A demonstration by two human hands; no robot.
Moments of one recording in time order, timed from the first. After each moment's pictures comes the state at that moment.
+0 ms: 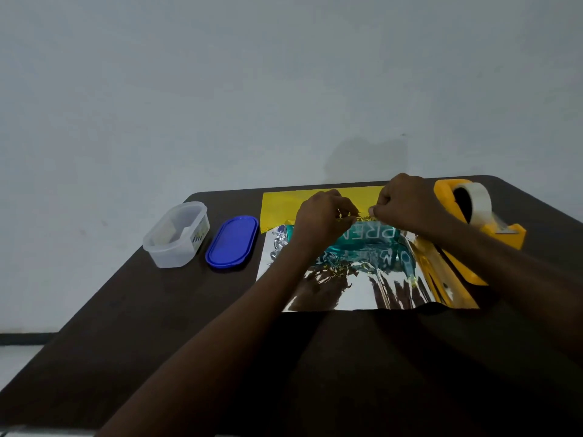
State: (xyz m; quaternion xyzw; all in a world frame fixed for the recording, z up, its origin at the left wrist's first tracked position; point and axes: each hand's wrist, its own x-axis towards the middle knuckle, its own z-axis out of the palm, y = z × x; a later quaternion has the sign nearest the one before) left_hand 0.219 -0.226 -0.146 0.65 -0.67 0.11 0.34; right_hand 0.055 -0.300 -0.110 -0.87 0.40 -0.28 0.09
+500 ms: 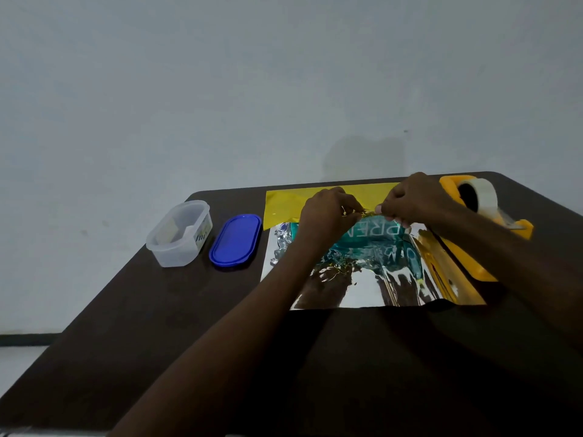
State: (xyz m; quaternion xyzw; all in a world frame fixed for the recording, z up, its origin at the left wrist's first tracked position) left_hand 0.219 -0.228 -0.146 0.66 -0.67 0.10 0.33; right_hand 0.047 -0.296 -0.108 -0.82 0.42 -0.29 0.26
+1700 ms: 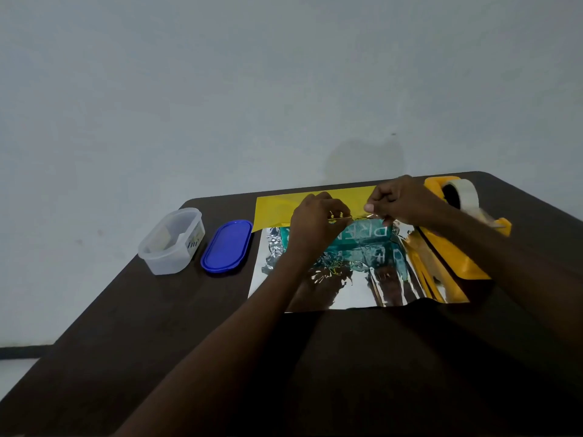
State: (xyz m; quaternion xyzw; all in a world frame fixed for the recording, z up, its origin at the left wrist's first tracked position) left_hand 0.215 -0.228 -0.156 0.66 -0.64 0.13 0.37; right_hand 0.032 -0.319 -0.116 -0.87 0.29 -0.29 0.28
